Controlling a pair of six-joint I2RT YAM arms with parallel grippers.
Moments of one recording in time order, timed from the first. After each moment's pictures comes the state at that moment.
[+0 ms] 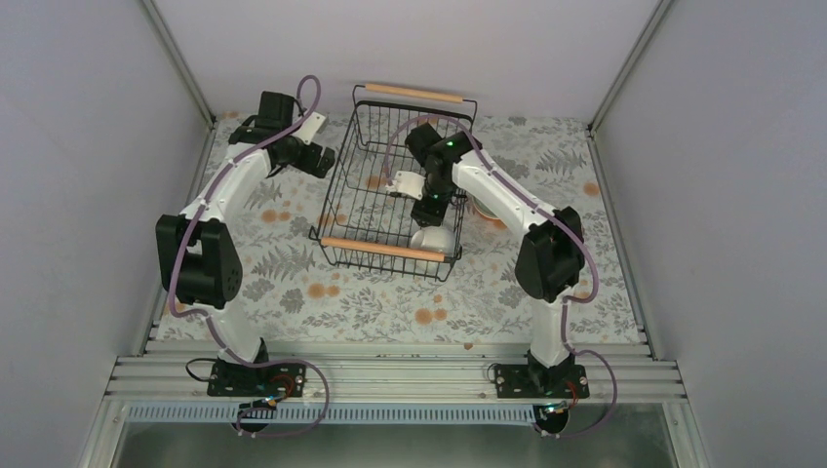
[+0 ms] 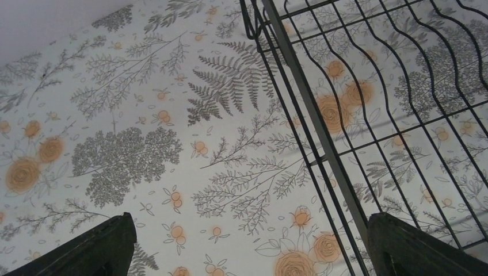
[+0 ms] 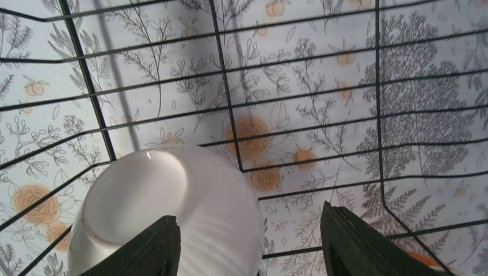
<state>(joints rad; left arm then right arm) -0.14 1.78 1.58 -0.69 0.18 0.27 0.61 1.99 1.86 -1.25 -0.07 -0.67</state>
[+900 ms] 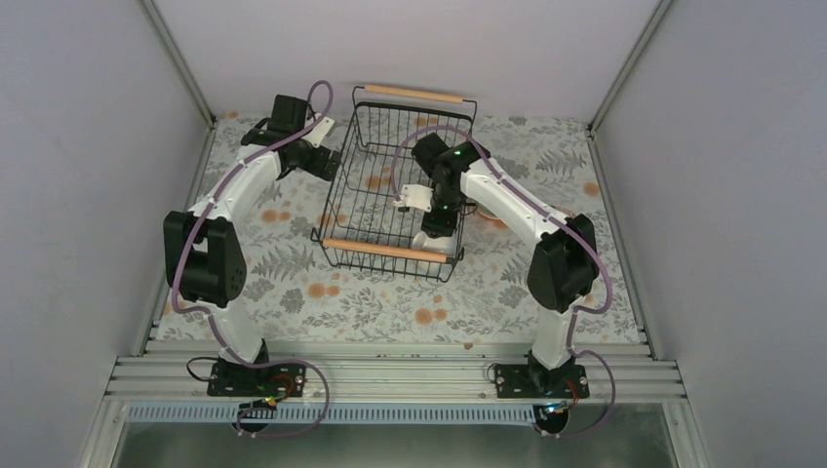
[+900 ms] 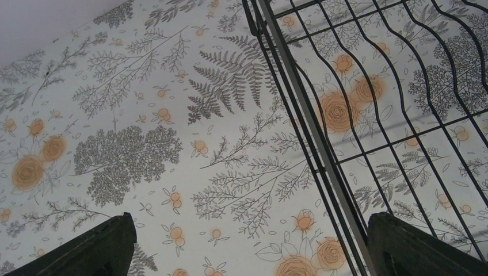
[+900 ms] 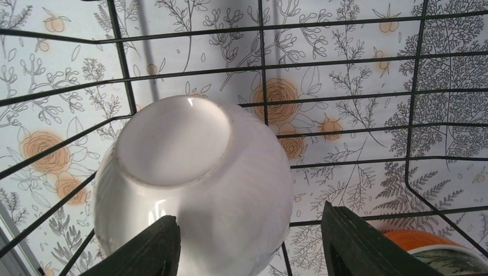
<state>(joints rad) -0.19 1.80 1.57 -0.67 0.08 0.26 0.63 1.91 1.75 -1.26 -0.05 -0.75</state>
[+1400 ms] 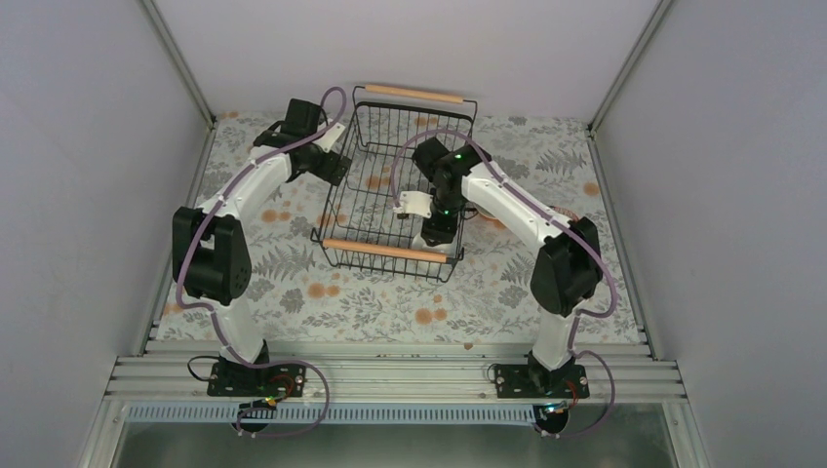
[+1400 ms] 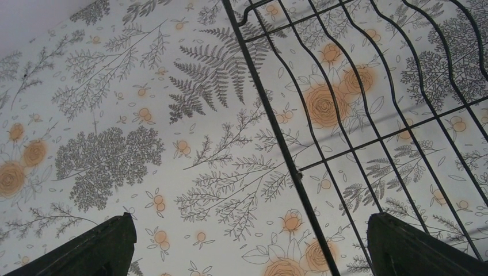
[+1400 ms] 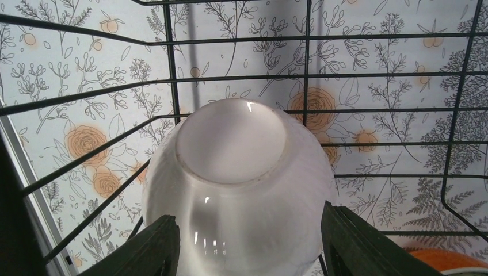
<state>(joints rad) -0.25 1.83 1.57 -0.67 0.04 0.25 0.64 1.86 1.70 -1.28 -0.12 -0.78</state>
